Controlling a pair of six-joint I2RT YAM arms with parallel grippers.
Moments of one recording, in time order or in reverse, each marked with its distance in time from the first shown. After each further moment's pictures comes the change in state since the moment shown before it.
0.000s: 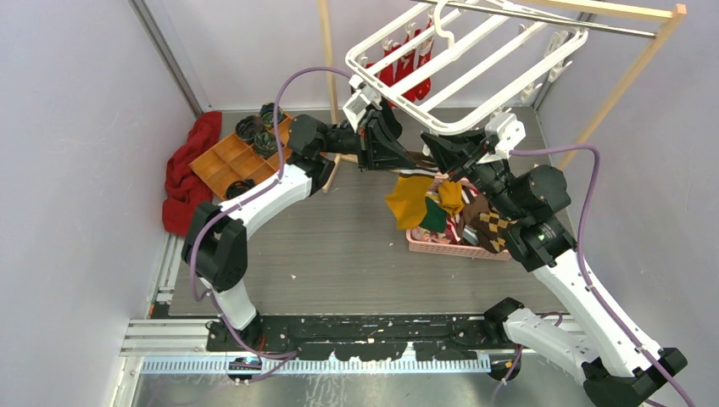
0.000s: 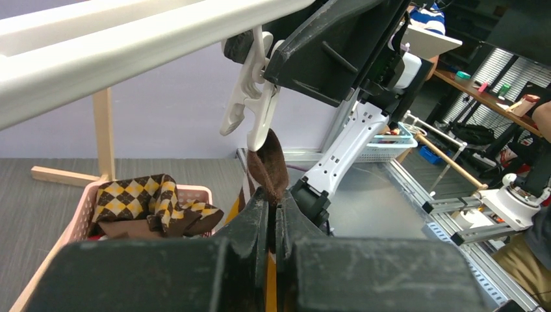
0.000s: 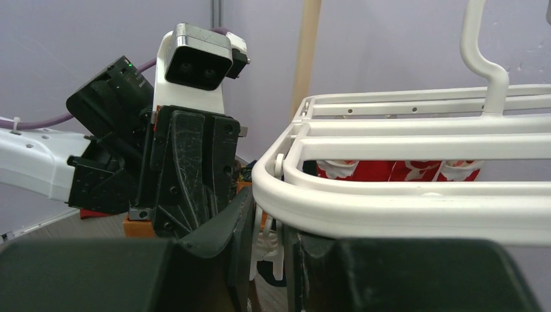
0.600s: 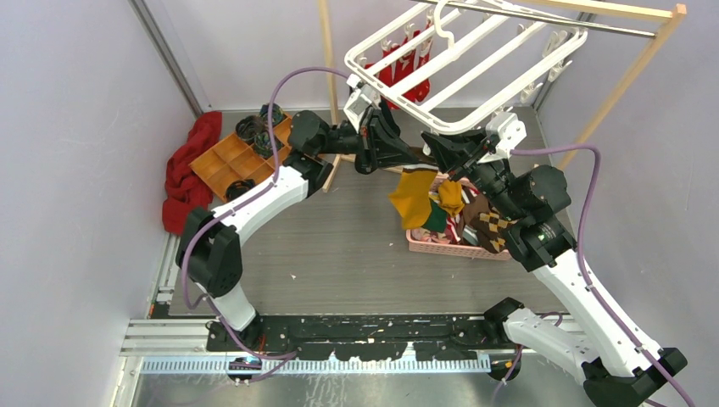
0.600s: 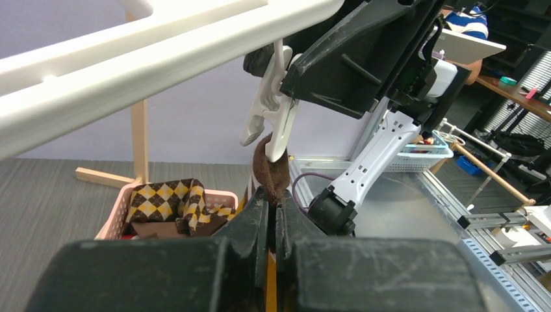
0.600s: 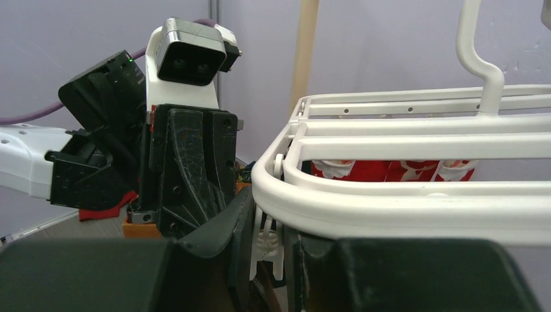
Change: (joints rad) left arm -0.013 -0.051 -0.010 -0.169 -0.086 0.184; right arm 0.000 0.000 0.000 0.004 0.008 0.004
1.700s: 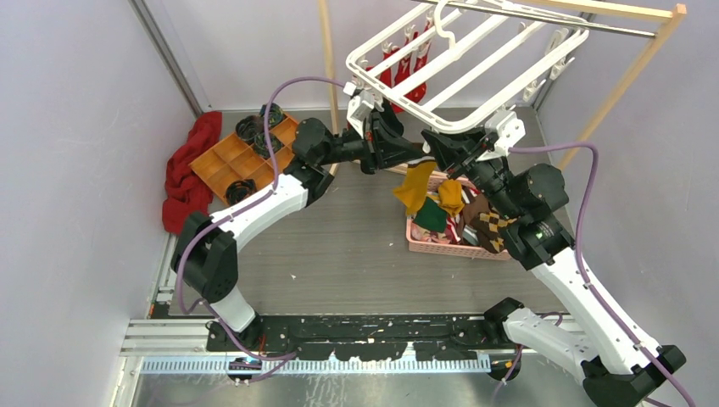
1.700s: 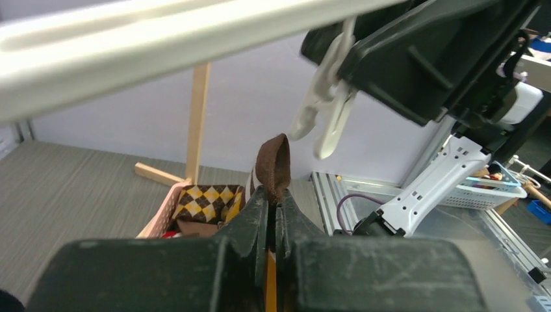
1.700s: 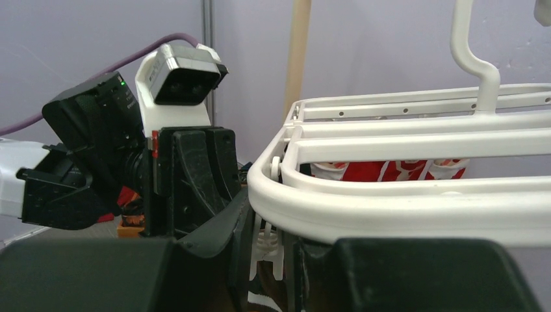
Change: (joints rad) left arm -0.031 -0.037 -0.094 -0.069 -0.230 0.153; right arm 0.000 0.013 0.000 0.014 0.019 0.000
